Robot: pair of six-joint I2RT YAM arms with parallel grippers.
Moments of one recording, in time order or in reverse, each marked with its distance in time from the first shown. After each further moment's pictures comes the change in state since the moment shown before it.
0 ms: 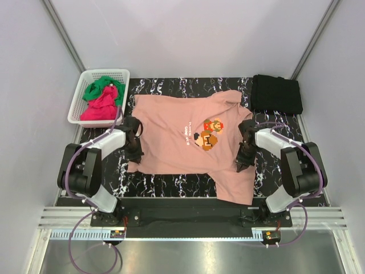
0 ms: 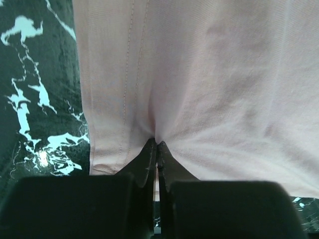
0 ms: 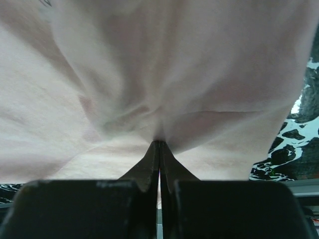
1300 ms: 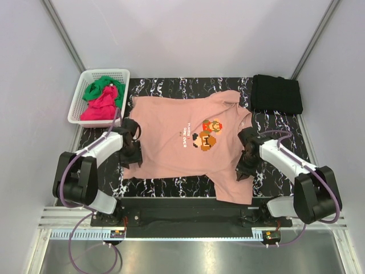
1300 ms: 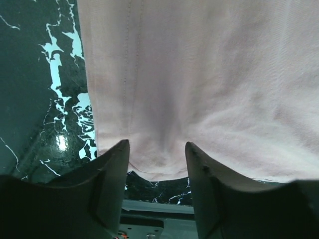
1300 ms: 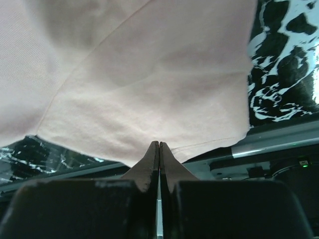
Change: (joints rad) left arm -0.003 -0.100 -0.033 -0.129 -0.054 0.037; right arm 0.087 -0.261 -0.110 -0.153 -0.002 0.206
